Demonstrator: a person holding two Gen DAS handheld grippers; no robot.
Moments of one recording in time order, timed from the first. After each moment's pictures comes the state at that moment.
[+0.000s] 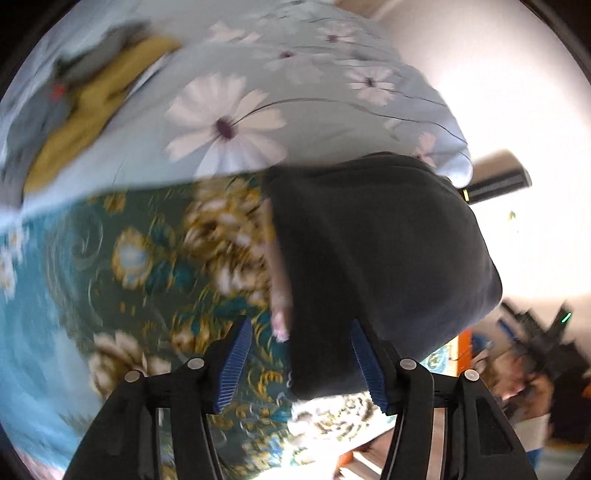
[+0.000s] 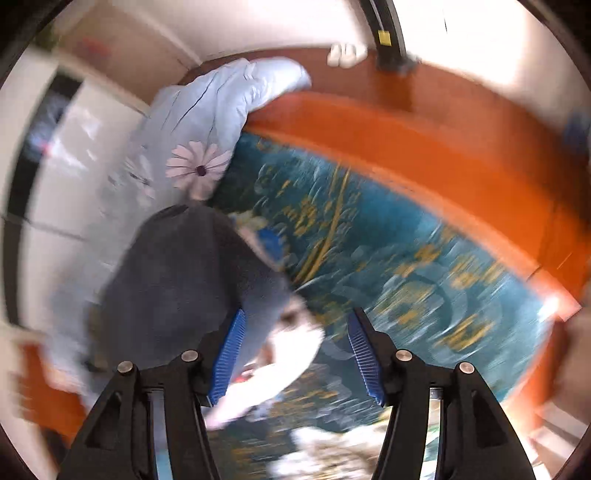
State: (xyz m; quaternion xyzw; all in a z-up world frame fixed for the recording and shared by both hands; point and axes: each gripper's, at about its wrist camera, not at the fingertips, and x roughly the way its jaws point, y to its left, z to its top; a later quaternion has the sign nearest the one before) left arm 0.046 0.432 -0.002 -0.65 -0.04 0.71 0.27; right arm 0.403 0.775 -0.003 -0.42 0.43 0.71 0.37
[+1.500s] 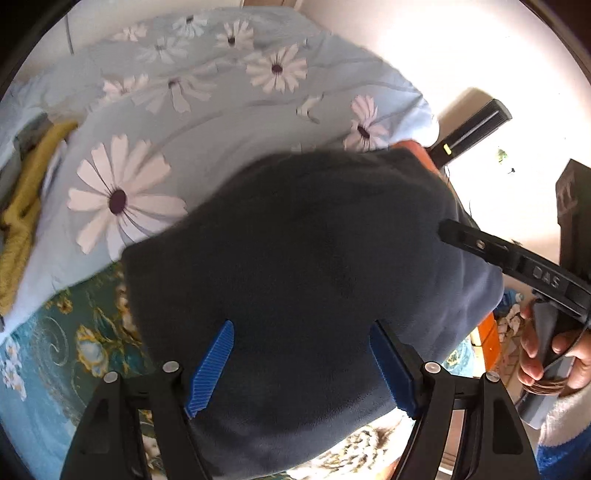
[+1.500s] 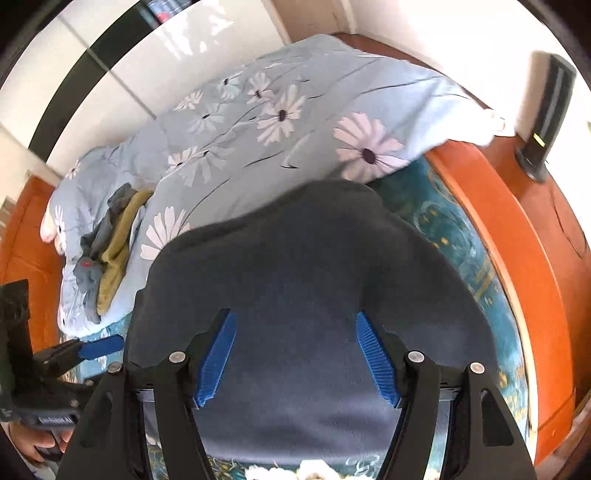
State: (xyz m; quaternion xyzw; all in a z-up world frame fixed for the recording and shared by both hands) left arm 0.022 0.547 -0.019 -0.64 0.05 0.70 0.32; right arm 0.237 0.740 -0.015 -0.50 0.29 0.80 0.16
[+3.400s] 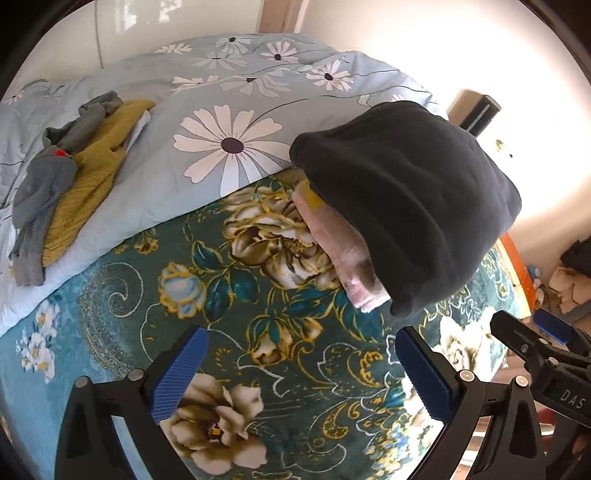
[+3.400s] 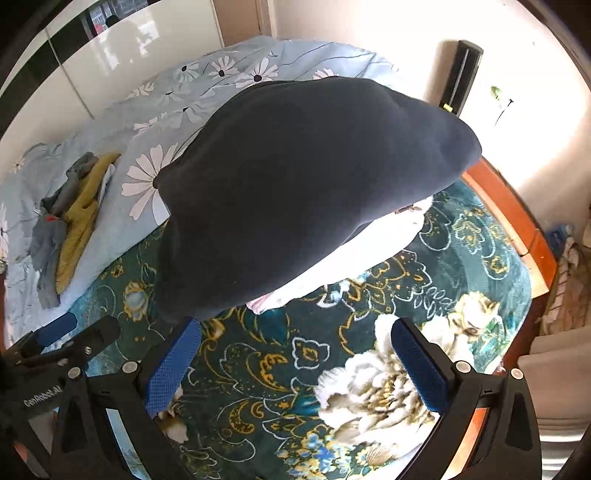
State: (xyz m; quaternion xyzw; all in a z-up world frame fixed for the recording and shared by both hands) left arm 0.083 0.325 -0.049 -0.56 0.08 0.75 0.35; right arm 0.281 0.448 -0.016 -0.50 0.23 0.75 0.37
